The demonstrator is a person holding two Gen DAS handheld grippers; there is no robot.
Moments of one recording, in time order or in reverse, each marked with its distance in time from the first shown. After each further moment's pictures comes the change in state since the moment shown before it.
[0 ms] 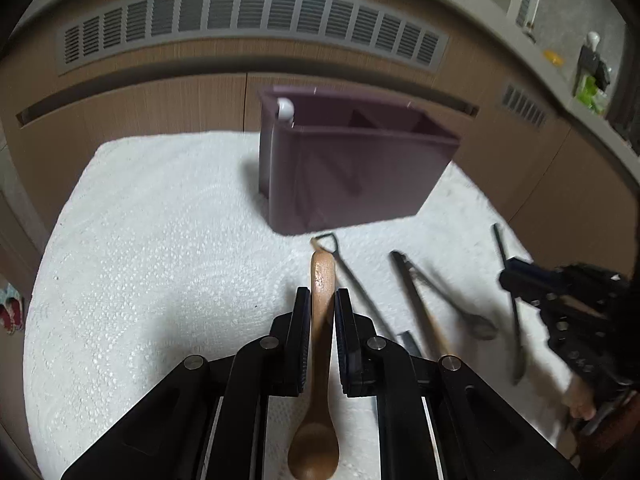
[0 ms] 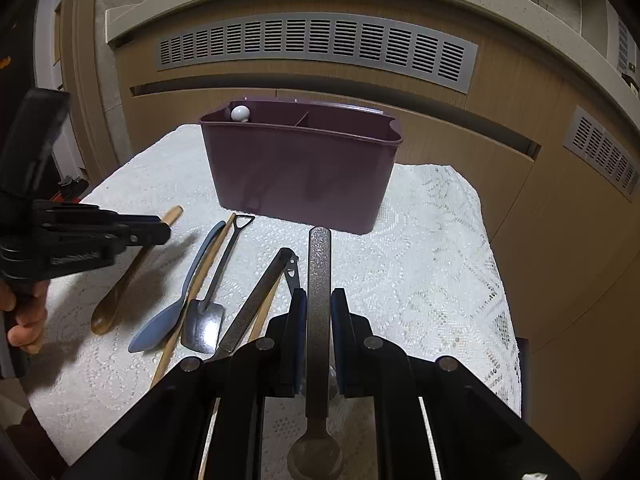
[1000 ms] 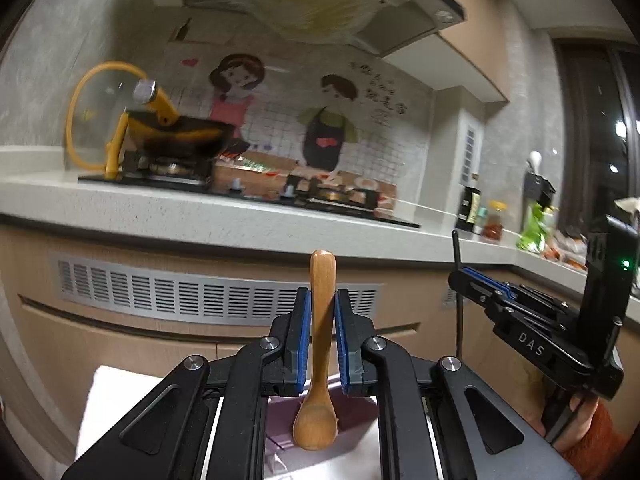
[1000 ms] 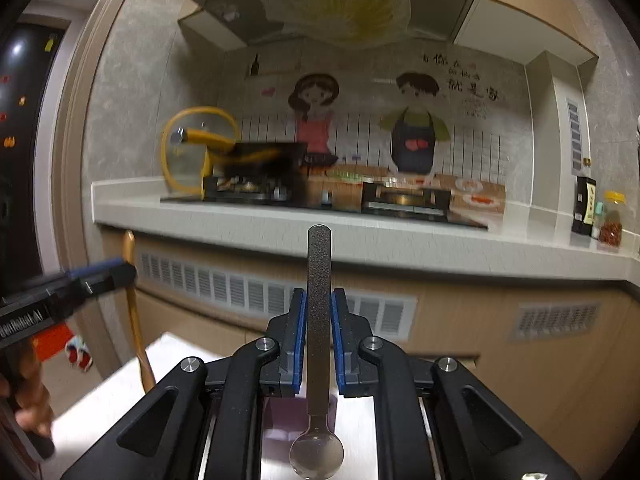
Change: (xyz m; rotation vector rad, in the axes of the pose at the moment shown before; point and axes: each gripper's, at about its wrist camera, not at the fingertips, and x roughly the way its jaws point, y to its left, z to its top) left arm -0.118 -0.022 0.158 0.050 -0.581 -0.107; right arm -0.115 -0.042 0.173 0.066 -0.570 -0.076
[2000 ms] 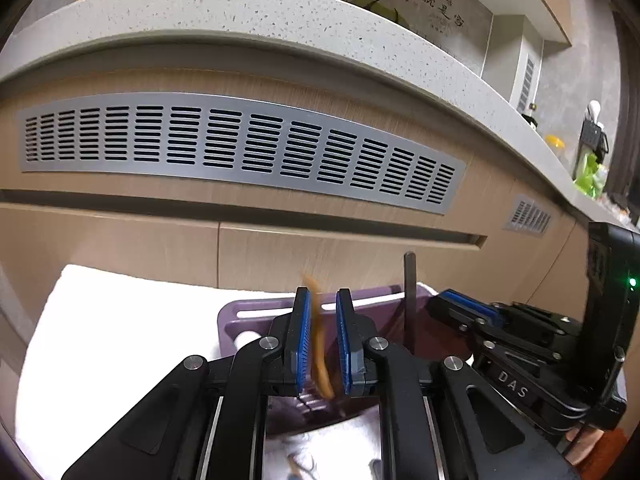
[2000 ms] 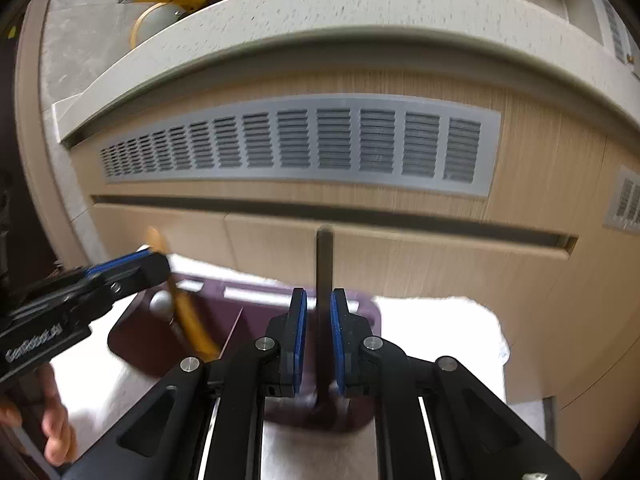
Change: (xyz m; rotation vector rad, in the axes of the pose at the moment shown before) left arm 0.119 0.033 -0.116 -0.067 0.287 0.107; right arm 0.134 -0.008 -0.139 0.062 0.389 0.074
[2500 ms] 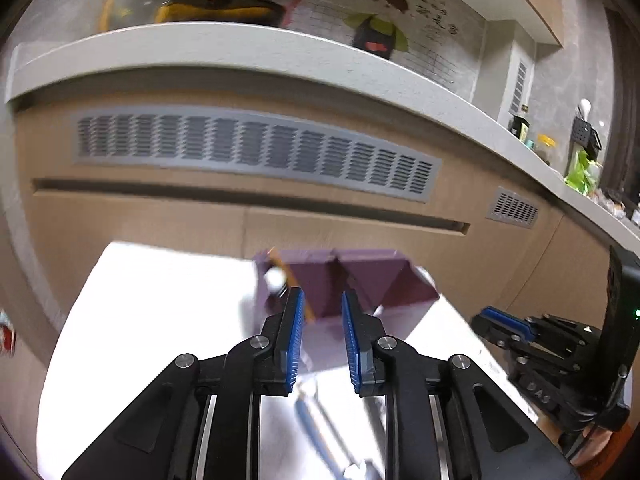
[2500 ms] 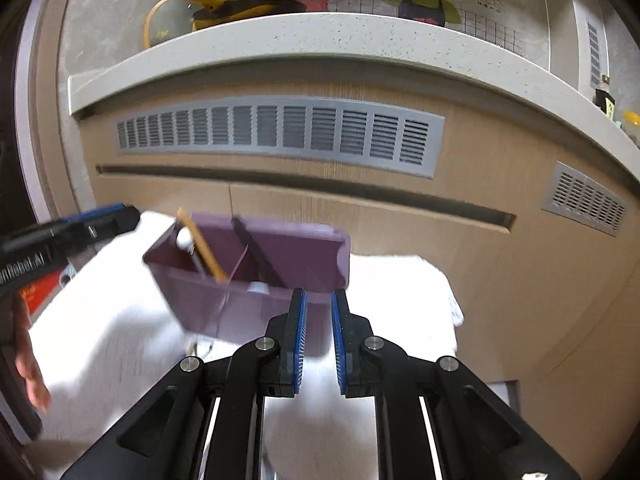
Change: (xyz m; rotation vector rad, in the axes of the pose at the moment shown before) left arm -0.095 -0.006 -0.040 -0.021 -0.015 0.037; right arm -0.094 0.020 -0.047 -0.058 0.017 -0.097
